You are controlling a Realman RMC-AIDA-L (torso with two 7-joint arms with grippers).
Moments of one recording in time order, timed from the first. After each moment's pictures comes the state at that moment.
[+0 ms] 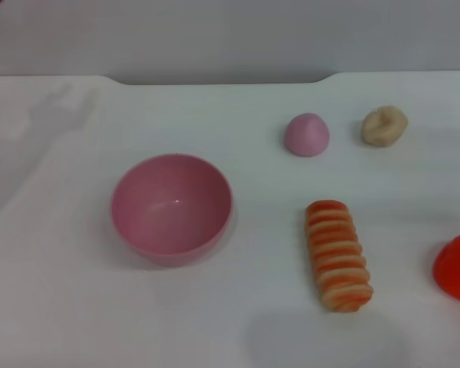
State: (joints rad) left arm -0.33 -1.89 1.25 0.82 0.87 0.80 -1.42; right arm 0.54 2.07 -0.50 -0.26 2.47 1.08 -2.69
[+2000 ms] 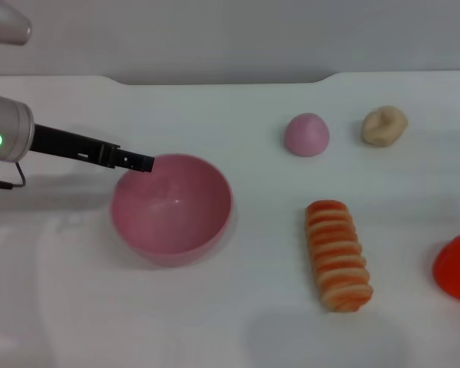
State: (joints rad) left arm -0.60 -2.05 0.99 1.08 2.38 1.37 -2.38; right arm 0.53 2.07 -0.51 -0.26 2.47 1.03 -2.68
